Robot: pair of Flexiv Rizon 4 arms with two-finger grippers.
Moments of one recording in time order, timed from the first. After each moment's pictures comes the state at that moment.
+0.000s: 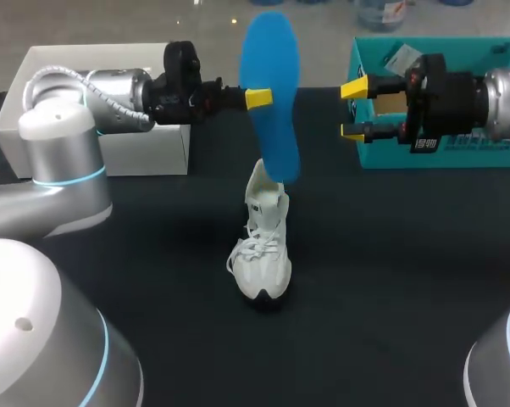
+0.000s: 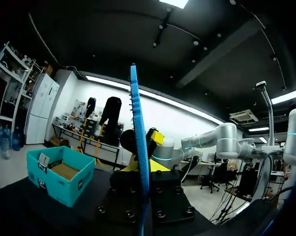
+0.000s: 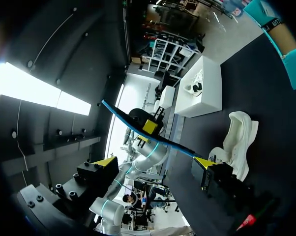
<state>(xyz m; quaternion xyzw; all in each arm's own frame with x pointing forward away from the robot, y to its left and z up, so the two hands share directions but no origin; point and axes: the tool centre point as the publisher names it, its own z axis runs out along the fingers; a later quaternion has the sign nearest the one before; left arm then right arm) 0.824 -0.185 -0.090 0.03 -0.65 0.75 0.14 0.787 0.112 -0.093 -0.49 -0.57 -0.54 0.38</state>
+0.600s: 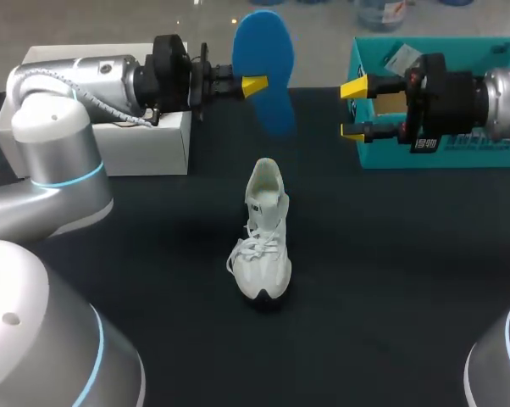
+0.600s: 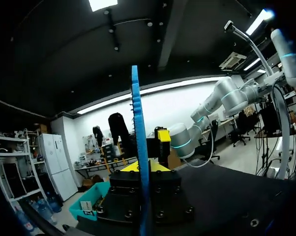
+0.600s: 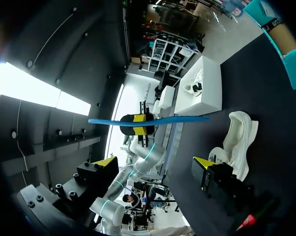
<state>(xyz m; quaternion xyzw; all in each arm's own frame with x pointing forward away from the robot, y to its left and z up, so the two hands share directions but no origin) 0.840 -0.180 -0.072 -0.13 -0.64 0.75 -0.10 0.787 0.112 -0.092 -0.49 -0.57 -0.54 0.38</state>
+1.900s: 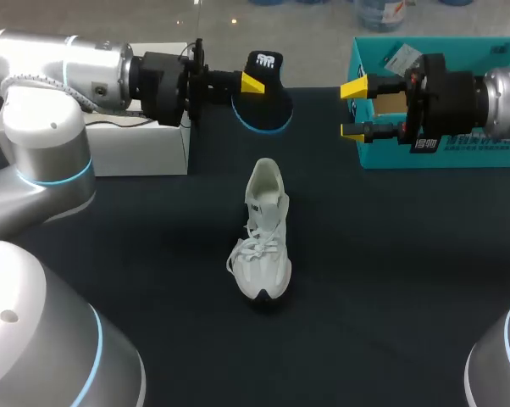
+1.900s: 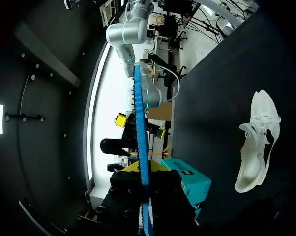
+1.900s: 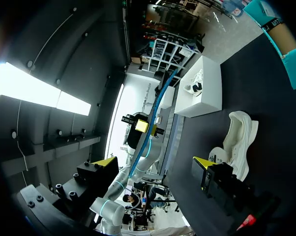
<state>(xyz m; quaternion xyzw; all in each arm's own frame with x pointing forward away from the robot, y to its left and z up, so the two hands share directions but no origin) 0.847 -0.173 -0.083 -0.51 -0.53 0.51 -0.45 0.787 0.112 -0.093 -0.49 -0.57 -0.54 0.38</state>
